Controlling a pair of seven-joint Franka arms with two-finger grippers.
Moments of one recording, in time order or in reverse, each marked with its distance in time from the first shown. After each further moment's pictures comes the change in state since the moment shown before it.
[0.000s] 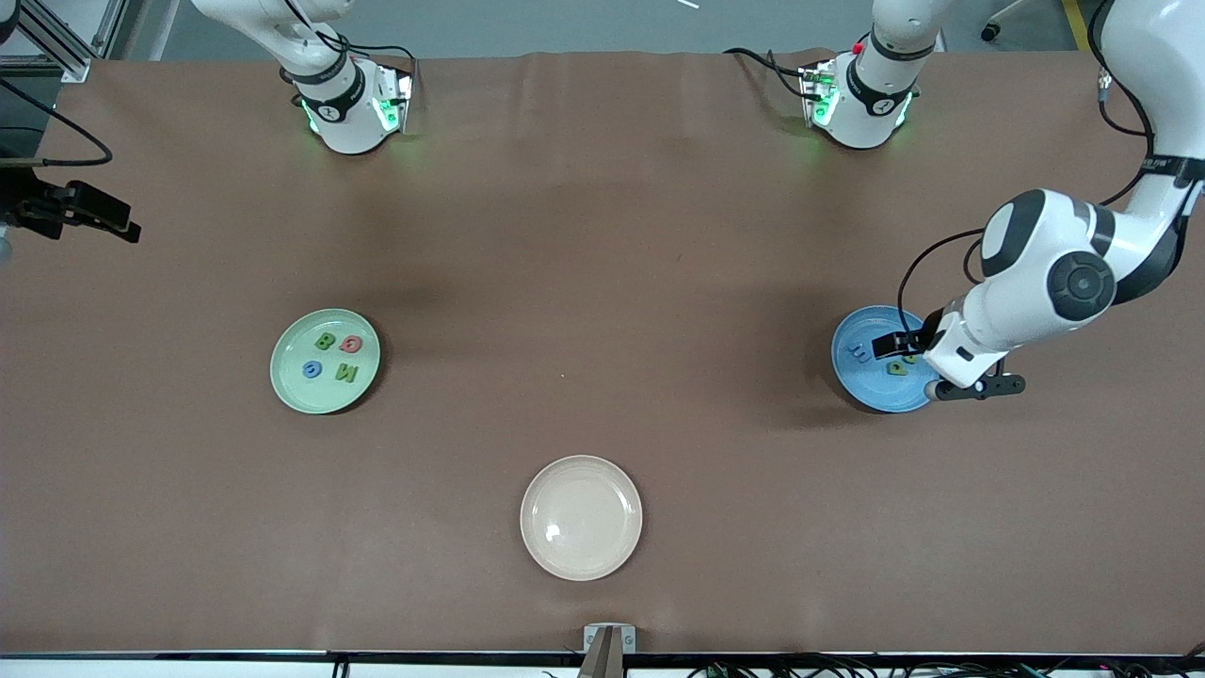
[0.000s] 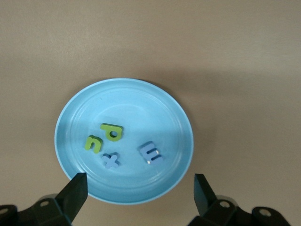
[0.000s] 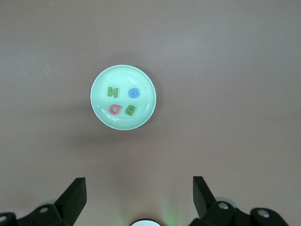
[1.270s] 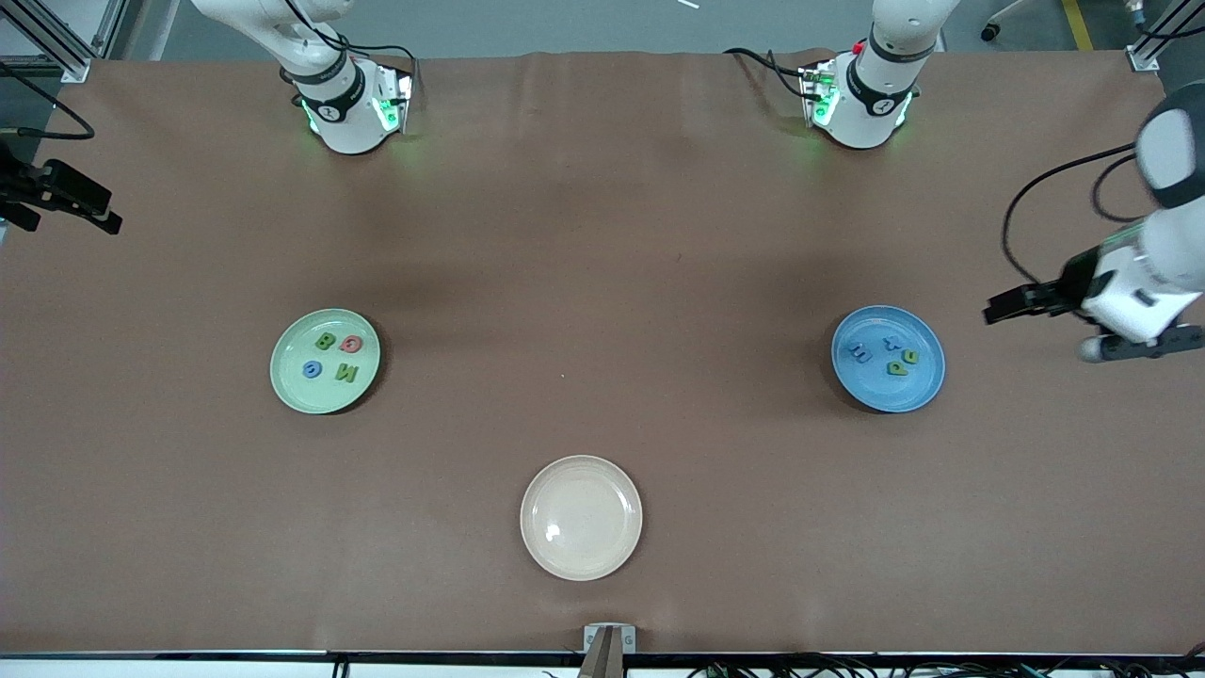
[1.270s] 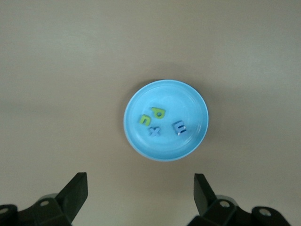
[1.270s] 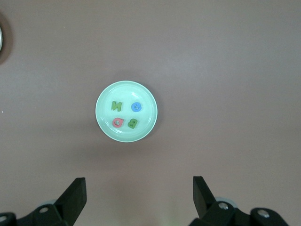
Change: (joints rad) left arm 0.003 -0.310 0.186 0.238 -0.301 -0.368 0.283; right arm 0.002 -0.041 0.007 -0.008 0.000 0.049 -0.001
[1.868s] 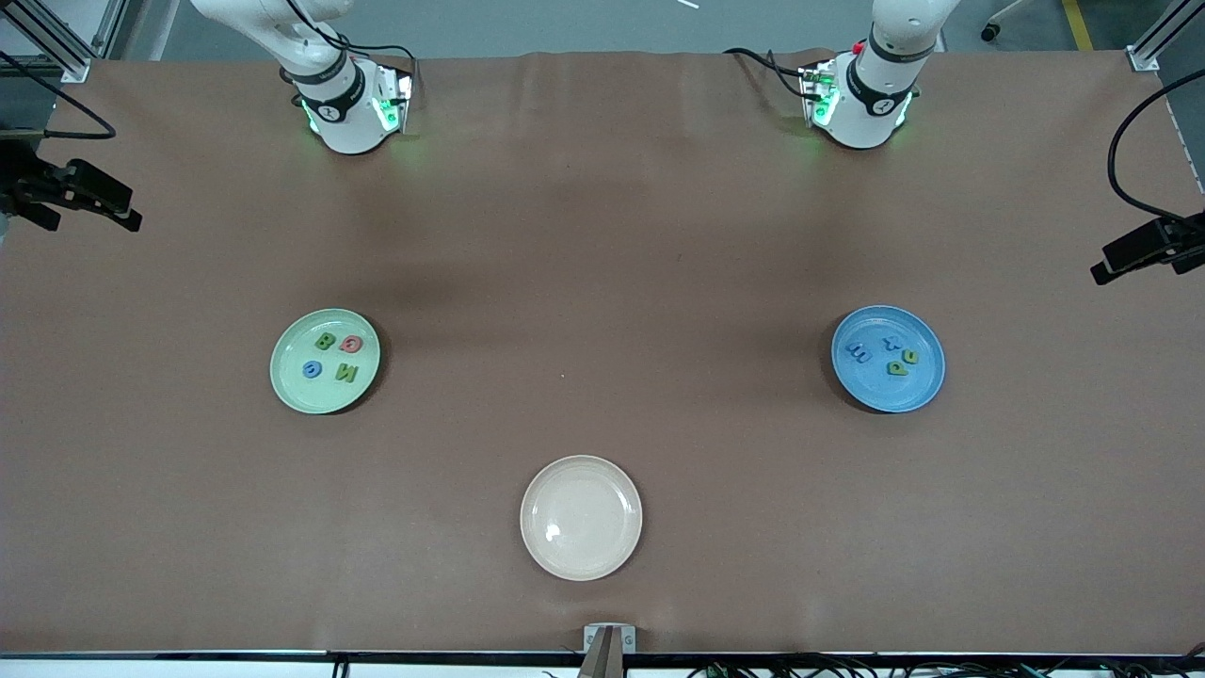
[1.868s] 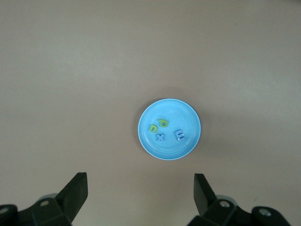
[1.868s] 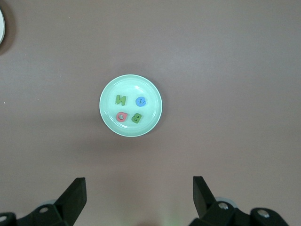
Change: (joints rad) left arm -0.001 -0.067 0.026 0.252 -0.010 -0.176 0.018; right arm 0.023 0.001 0.002 -0.006 0.000 -0.012 0.000
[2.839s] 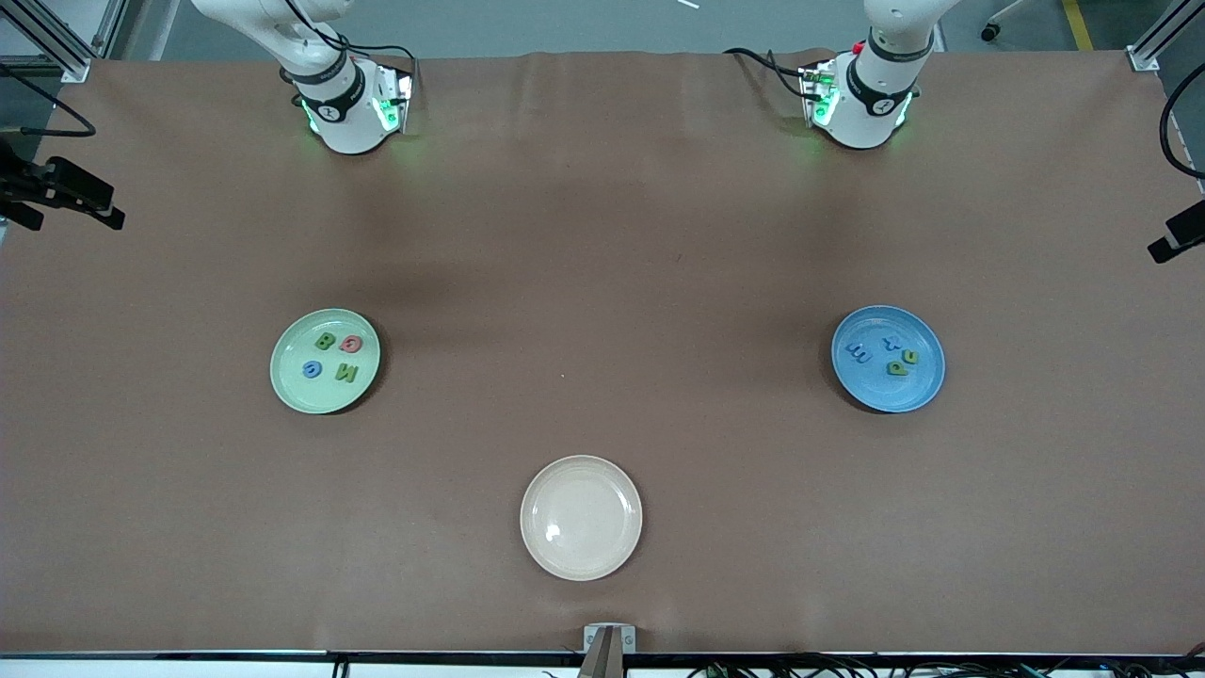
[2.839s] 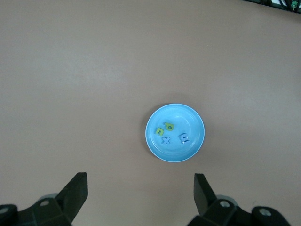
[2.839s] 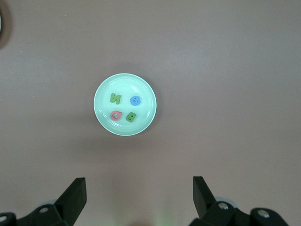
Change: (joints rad) left arm -0.320 -0.050 0.430 0.000 -0.080 -0.005 0.083; right arm -0.027 0.000 -0.021 -0.002 0.005 0.000 -0.072
